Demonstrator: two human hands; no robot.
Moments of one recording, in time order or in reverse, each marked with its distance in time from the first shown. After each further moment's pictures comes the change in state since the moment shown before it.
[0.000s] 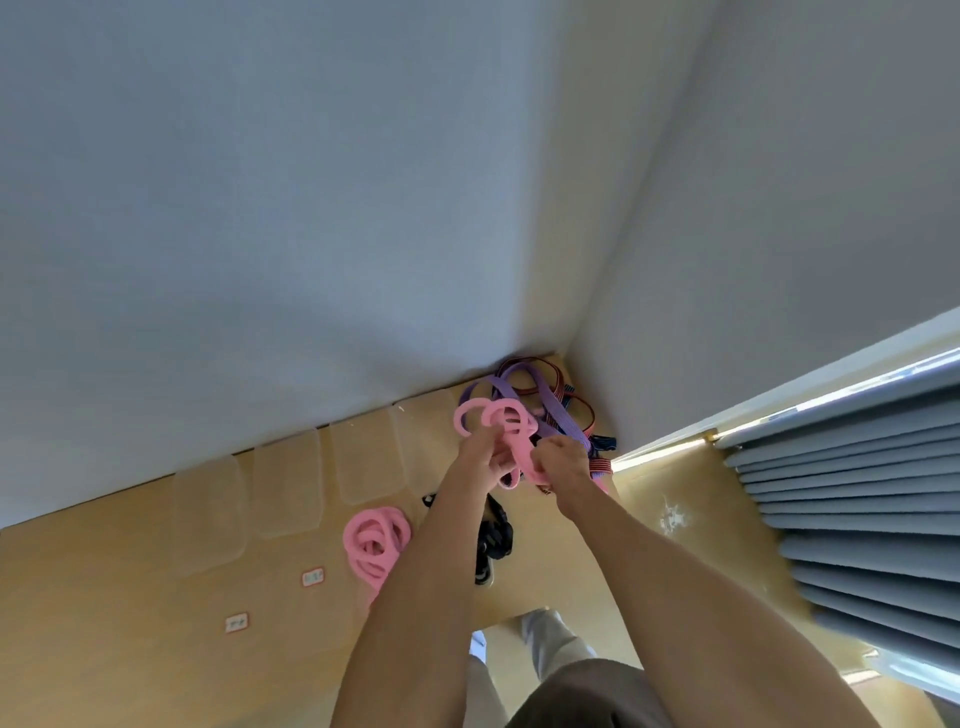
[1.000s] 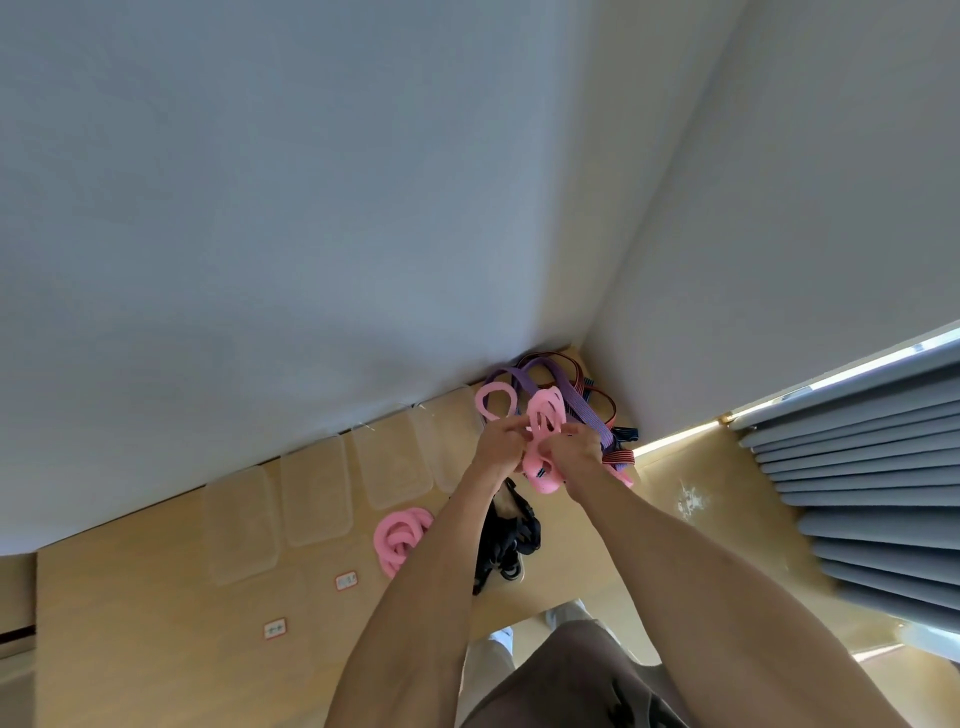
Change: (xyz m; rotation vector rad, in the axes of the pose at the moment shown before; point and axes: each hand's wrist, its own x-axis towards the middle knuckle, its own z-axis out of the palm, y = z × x) left_hand -0.017 0.014 -0.021 0.740 -0.201 0.425; right_hand 0.002 -0.014 0.021 0.105 0.066 0.086
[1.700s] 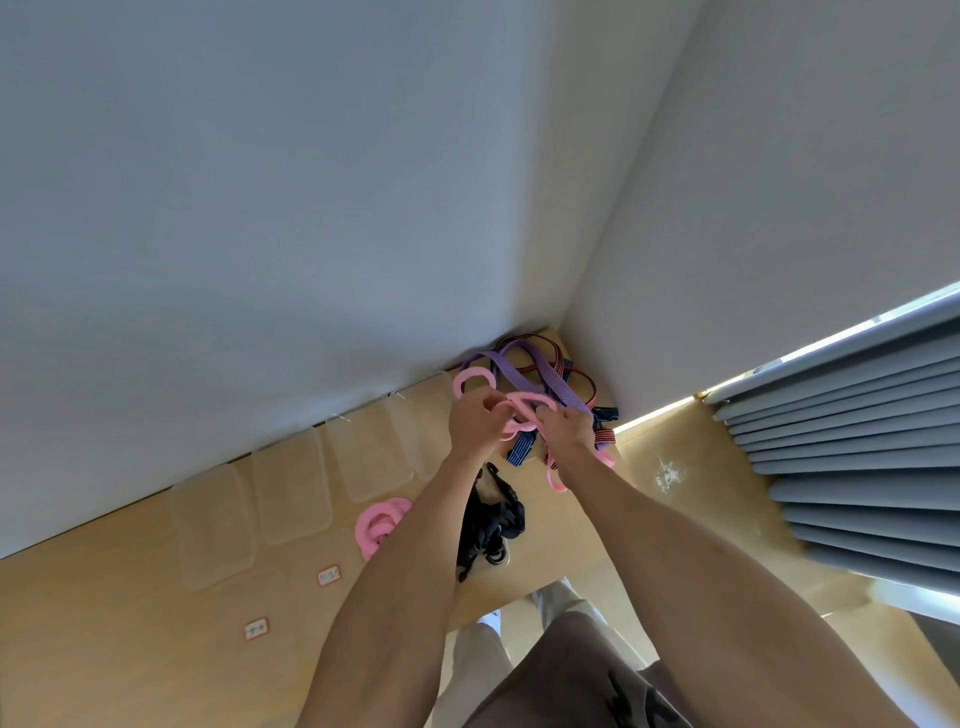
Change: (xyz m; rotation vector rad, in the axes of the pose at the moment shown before) left_hand 0.017 -0.005 -0.004 0.320 0.231 0.250; right_hand 0.012 0.005 -0.005 -0.006 0.056 -0.097
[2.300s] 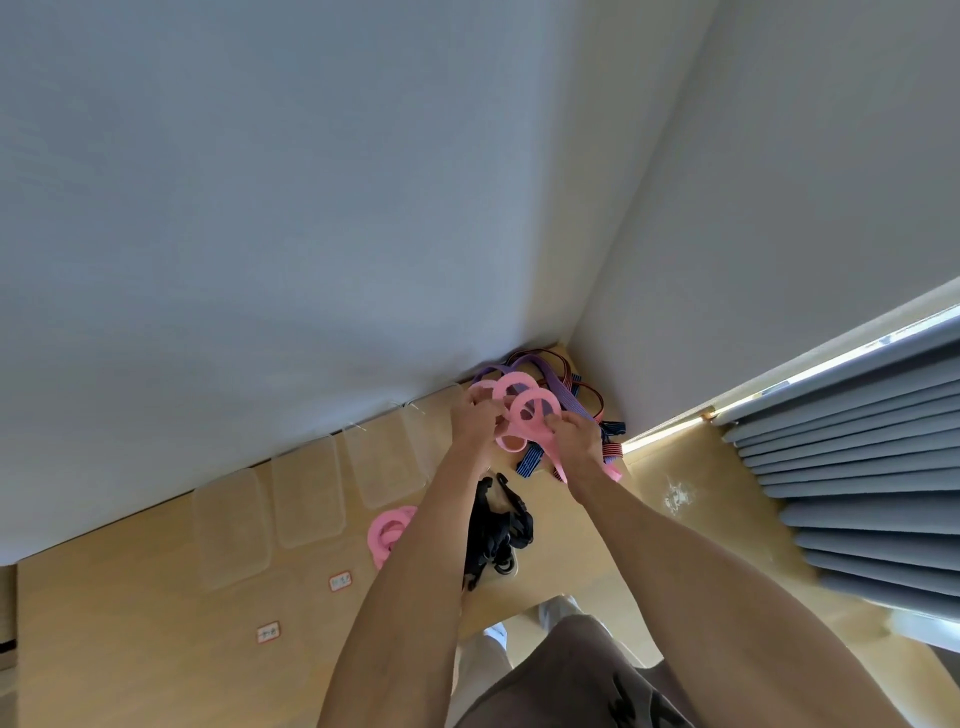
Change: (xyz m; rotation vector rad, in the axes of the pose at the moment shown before) left_hand 0.003 0.022 -0.017 -0.804 0.027 -0.432; right_hand -0.016 -0.002 -0.008 0.040 -0.014 -0.109
